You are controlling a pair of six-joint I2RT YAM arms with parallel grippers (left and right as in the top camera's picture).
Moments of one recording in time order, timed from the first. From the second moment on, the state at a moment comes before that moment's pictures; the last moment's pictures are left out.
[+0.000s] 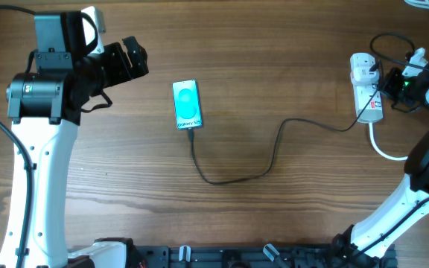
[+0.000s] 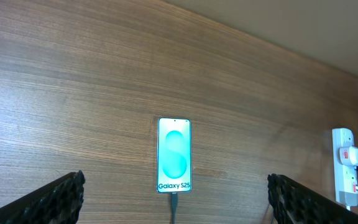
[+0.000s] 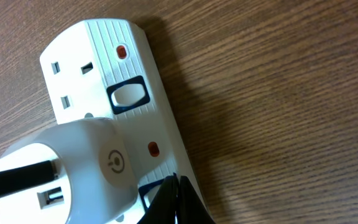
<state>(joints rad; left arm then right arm) -0.04 1.43 1.61 -1.00 0.16 -0.34 -0.50 2.14 1.48 -0.51 -0.38 0.02</state>
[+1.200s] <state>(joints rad) -0.04 1.43 1.61 -1.00 0.16 -0.34 -0.47 2.13 1.50 -0.59 -0.37 0.02</state>
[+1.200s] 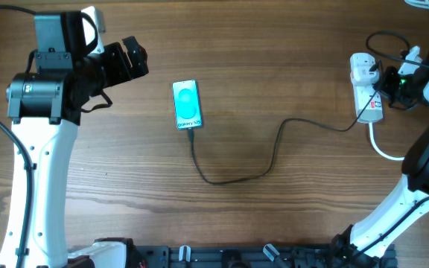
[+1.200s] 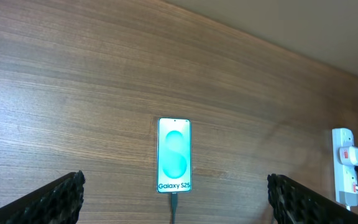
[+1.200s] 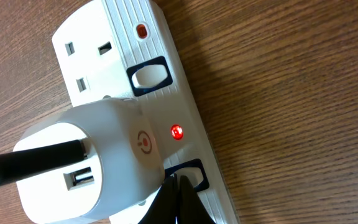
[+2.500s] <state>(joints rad) -0.04 1.43 1.61 -1.00 0.16 -0.34 -0.04 1.37 1.52 -1.06 -0.39 0.05</state>
